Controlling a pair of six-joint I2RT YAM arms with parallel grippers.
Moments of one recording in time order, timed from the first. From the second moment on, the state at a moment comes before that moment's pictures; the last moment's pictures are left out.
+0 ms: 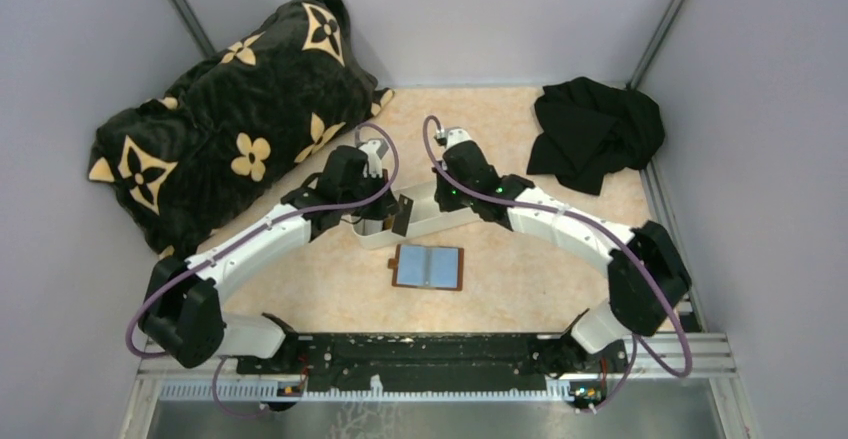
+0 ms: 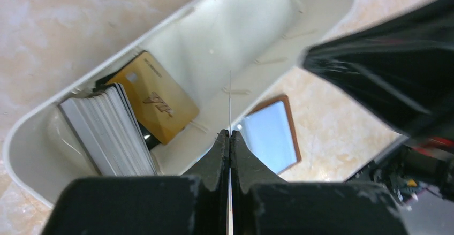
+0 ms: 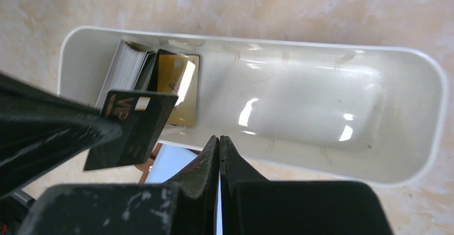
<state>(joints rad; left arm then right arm) -0.59 1.32 0.92 -0.27 0.17 -0.45 0.77 1.54 1.11 -0.28 0.09 0.39</state>
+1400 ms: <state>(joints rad) -0.59 1.39 0.83 -0.18 -0.11 -0.62 0.74 1.45 0.99 -0.26 0.06 0.41</state>
